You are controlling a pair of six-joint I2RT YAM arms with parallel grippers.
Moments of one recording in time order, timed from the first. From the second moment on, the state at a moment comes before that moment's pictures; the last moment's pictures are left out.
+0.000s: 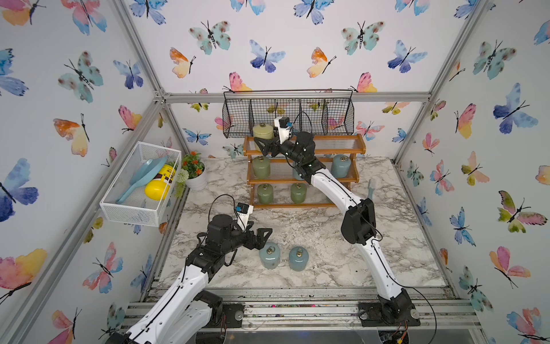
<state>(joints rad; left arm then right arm) -0.39 0.82 0.51 -0.17 0.39 -0.23 0.64 2.52 2.48 0.24 -0.39 0.19</state>
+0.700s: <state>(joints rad) -0.39 0.80 0.50 -0.19 0.39 -0.23 0.63 2.43 2.35 0.26 -0.39 0.13</state>
